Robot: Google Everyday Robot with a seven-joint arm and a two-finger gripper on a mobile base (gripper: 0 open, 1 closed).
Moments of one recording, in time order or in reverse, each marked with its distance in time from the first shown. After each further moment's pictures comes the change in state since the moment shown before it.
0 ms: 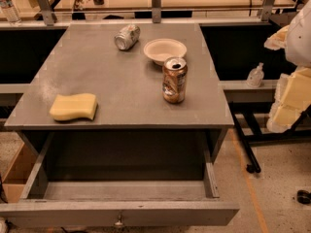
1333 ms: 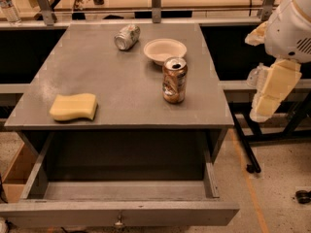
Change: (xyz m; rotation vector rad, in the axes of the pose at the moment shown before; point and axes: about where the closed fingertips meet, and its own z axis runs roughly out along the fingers) arm -0.027 -0.016 0.015 -0.030 -0.058 -0.051
